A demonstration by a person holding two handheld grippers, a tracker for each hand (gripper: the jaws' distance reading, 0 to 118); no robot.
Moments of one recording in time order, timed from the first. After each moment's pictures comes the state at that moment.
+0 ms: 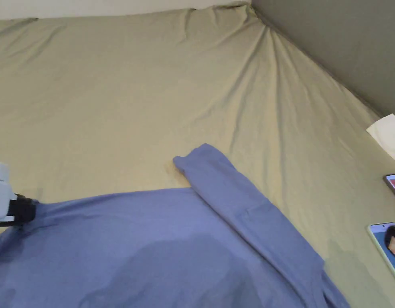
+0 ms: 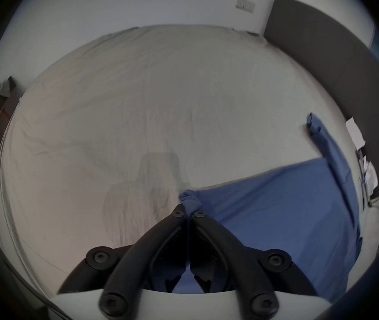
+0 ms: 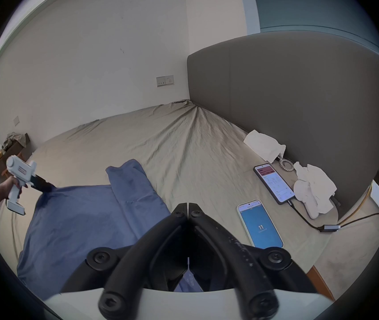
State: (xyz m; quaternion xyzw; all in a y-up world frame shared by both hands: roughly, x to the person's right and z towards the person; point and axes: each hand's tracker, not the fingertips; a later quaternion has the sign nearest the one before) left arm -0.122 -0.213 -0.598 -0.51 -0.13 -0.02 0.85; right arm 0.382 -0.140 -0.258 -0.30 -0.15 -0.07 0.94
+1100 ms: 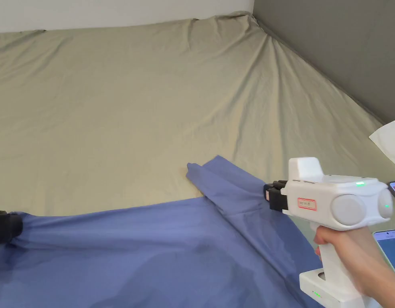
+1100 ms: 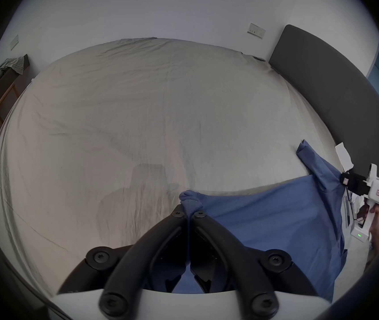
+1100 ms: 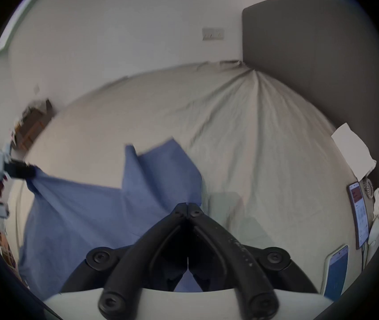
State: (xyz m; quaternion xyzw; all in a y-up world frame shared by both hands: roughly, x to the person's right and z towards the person) left arm -0.160 -0.189 -0.561 -0.49 -0.12 0.03 0.87; right arm 0.370 -0.211 -0.456 -0.38 0.00 -0.07 0.92
